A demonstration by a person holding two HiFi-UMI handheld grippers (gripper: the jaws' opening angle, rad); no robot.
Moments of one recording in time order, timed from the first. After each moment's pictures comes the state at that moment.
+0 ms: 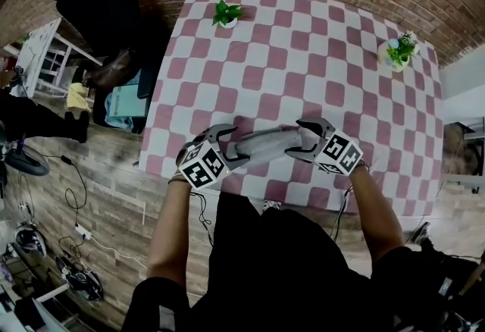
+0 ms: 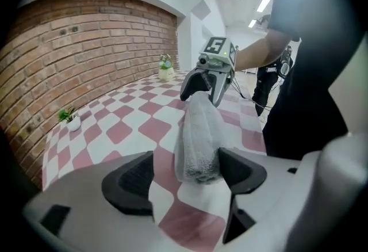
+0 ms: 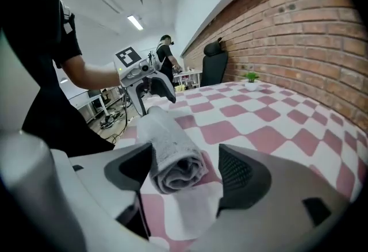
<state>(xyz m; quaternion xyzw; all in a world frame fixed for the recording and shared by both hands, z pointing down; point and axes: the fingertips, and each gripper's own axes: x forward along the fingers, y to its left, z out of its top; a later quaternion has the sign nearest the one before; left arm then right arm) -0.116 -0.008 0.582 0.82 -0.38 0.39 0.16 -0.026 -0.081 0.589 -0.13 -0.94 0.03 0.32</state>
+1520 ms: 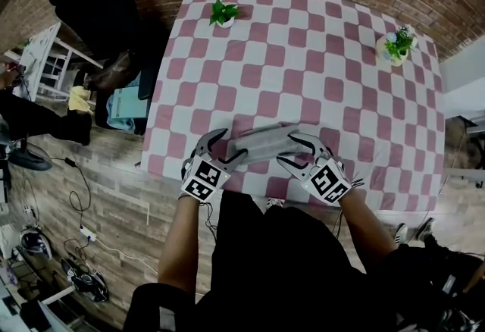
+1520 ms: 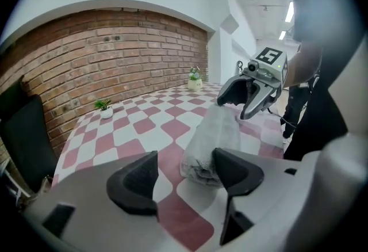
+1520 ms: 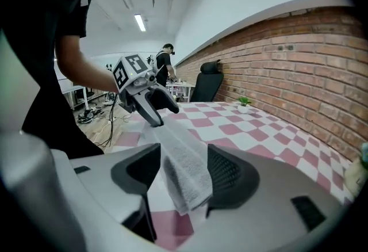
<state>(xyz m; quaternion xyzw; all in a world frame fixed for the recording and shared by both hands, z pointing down) -0.132 0.000 0.581 0.77 -0.54 0.30 0.16 -0.021 -0.034 0.567 -0.04 -0.96 -0.06 0.25</state>
